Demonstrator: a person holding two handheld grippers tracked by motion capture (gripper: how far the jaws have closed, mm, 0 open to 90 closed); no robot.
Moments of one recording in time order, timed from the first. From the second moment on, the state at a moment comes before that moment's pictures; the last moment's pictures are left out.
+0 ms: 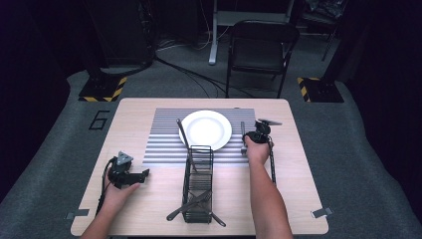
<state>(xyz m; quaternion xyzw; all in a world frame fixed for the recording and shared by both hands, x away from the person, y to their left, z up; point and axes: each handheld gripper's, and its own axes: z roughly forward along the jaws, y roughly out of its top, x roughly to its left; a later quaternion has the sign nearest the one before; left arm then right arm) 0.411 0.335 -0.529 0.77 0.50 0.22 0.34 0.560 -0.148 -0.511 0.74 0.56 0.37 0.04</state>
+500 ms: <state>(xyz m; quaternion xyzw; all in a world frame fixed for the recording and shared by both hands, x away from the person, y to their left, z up) 0.410 0.335 -0.529 0.77 0.50 0.21 0.34 0.552 -0.154 -0.495 0.72 0.58 0.37 0.06</state>
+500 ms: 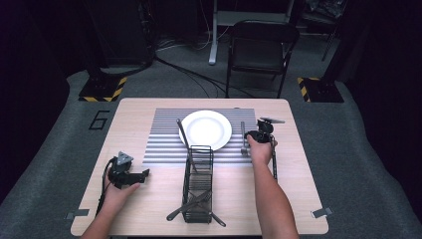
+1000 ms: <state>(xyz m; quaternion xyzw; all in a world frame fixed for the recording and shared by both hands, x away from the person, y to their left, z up) 0.410 0.335 -0.529 0.77 0.50 0.21 0.34 0.516 -0.161 -0.475 0.65 0.67 0.35 0.07</state>
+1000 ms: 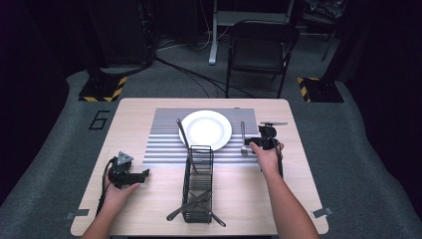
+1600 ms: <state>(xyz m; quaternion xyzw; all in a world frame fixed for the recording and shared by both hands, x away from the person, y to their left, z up) 0.409 0.334 -0.529 0.76 0.50 0.22 0.35 0.442 -0.166 -0.471 0.56 0.73 0.36 0.15</state>
